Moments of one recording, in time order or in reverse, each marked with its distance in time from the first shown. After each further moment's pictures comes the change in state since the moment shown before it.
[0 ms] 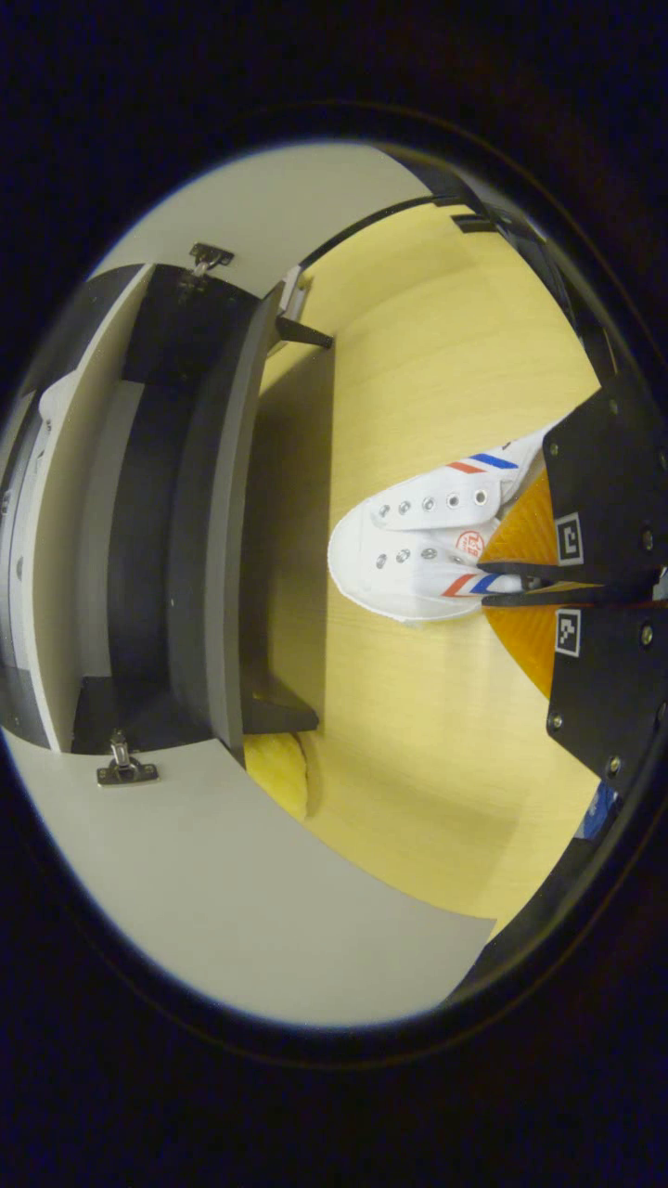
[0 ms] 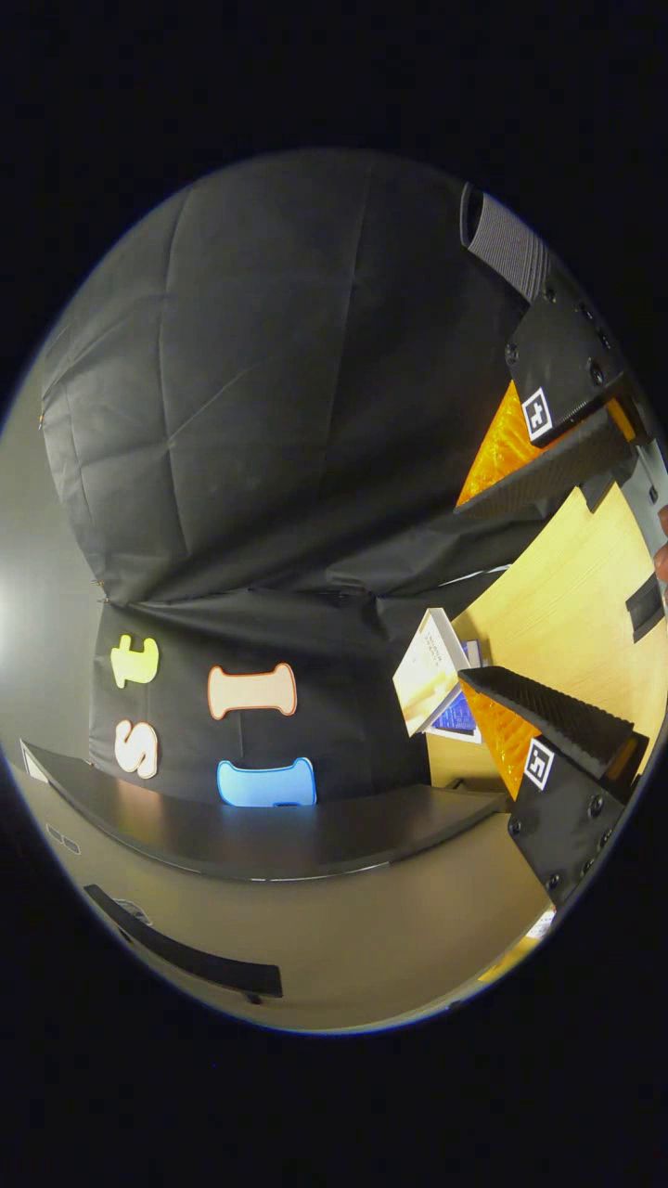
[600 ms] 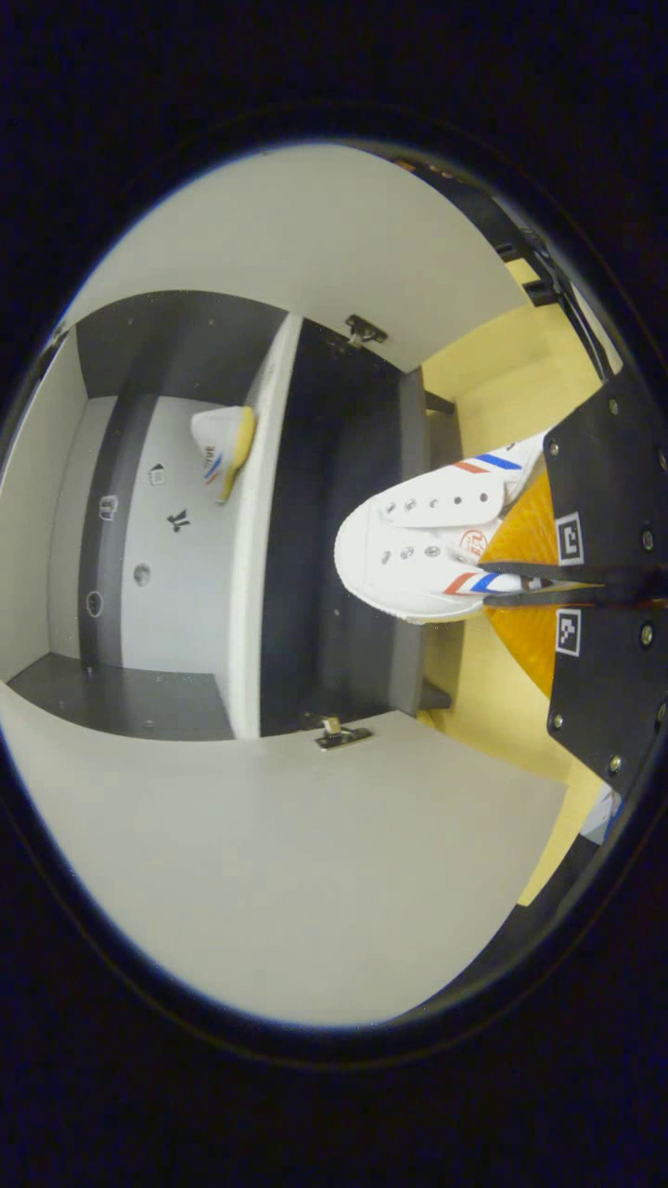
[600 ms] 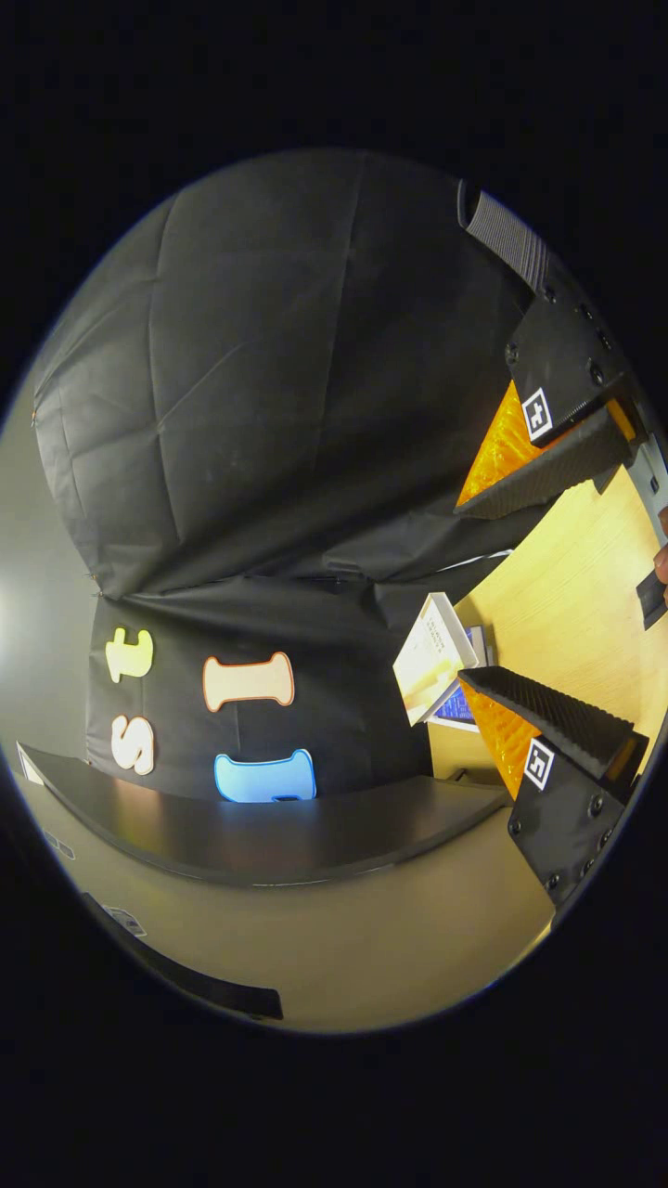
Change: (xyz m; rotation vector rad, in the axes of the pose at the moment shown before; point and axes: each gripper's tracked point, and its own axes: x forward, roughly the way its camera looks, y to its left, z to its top) left arm -0.001 0.000 0.008 -0.011 -0.317 -0.029; right arm 0.026 0.016 0.001 0.016 0.012 0.045
